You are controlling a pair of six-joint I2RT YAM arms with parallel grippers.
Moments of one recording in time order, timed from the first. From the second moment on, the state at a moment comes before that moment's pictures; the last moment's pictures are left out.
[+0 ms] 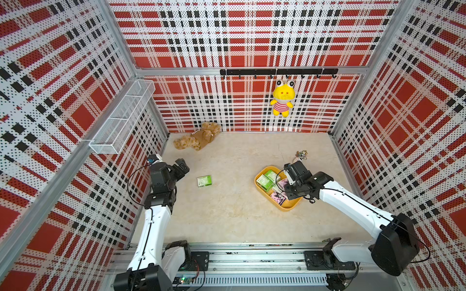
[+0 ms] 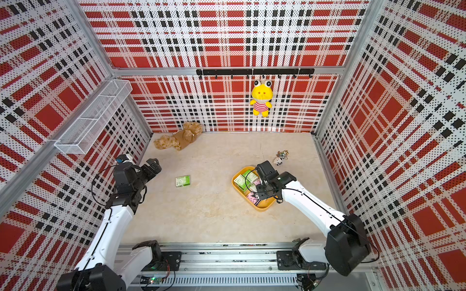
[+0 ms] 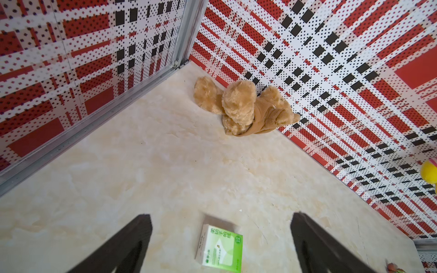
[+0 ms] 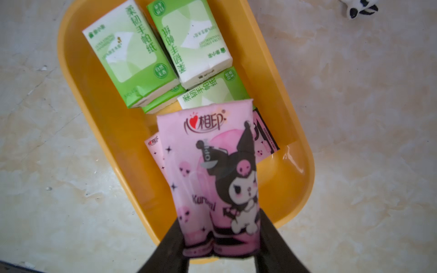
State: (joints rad) left arm 0.19 0.97 0.71 -0.16 0.02 -0.53; right arm 0.55 1.34 1.00 -0.84 0.14 0.21
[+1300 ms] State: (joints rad) left arm 0.19 0.98 0.71 -0.15 0.02 -0.52; right arm 0.46 1.66 1.11 -0.77 0.08 -0.03
